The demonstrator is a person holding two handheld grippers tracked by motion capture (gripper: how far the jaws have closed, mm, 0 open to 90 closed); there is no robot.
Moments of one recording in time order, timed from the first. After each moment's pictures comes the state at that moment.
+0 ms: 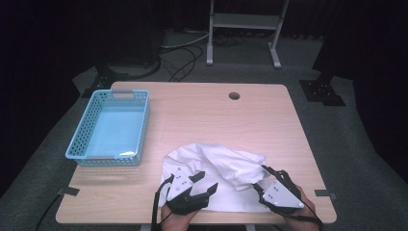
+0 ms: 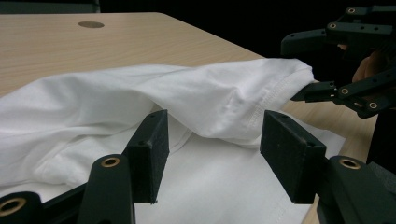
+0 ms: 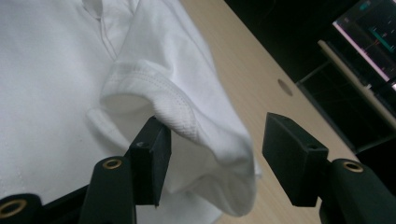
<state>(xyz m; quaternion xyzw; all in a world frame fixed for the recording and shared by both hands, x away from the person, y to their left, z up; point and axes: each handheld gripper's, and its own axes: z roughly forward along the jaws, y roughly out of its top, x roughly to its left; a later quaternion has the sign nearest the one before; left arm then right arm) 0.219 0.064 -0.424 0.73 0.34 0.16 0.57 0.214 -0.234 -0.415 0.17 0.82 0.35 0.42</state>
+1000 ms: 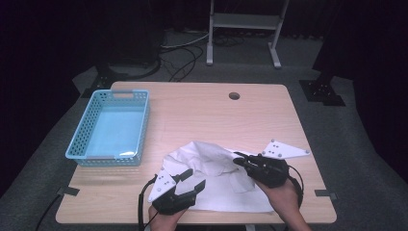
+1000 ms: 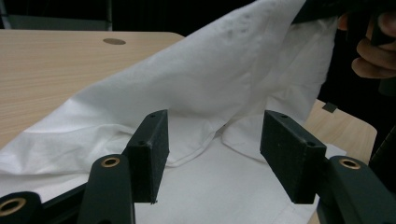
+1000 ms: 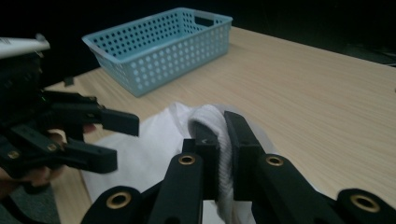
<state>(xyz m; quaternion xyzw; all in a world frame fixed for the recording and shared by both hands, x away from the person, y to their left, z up) 0.217 0.093 -0.419 0.70 0.35 0.16 0.60 0.257 -0.199 -0.340 0.32 0.77 0.54 0.15</state>
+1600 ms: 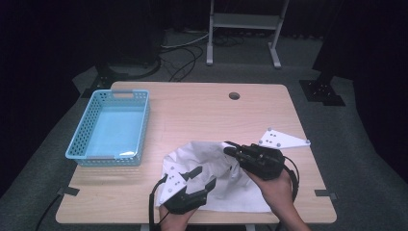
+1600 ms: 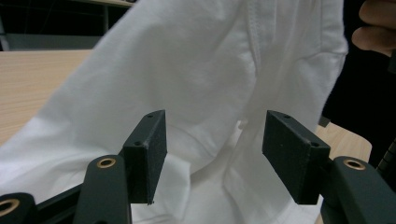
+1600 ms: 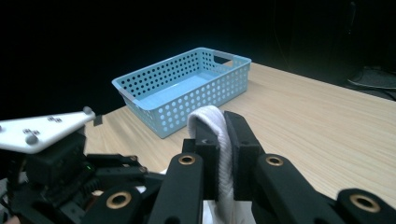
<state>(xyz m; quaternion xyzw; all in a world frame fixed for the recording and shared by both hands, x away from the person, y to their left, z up) 0.217 0.063 -0.412 0.69 0.33 0.18 0.61 0.256 -0.177 -0.300 0.30 0.74 0.58 0.14</state>
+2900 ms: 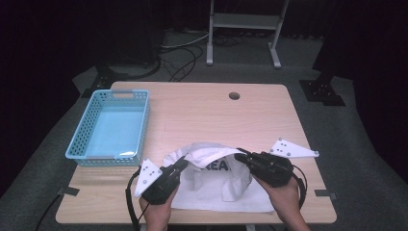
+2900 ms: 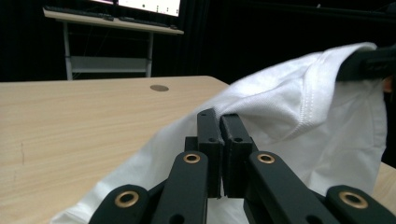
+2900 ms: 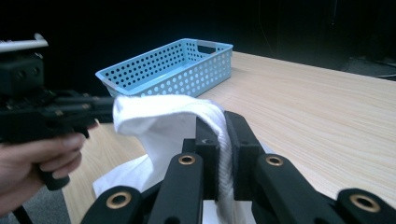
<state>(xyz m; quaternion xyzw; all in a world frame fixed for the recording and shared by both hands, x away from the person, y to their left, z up) 0.224 0.112 -0.381 0.64 0.38 0.24 0.62 0.253 -0.205 -0.333 0.33 0.73 0.58 0.14</state>
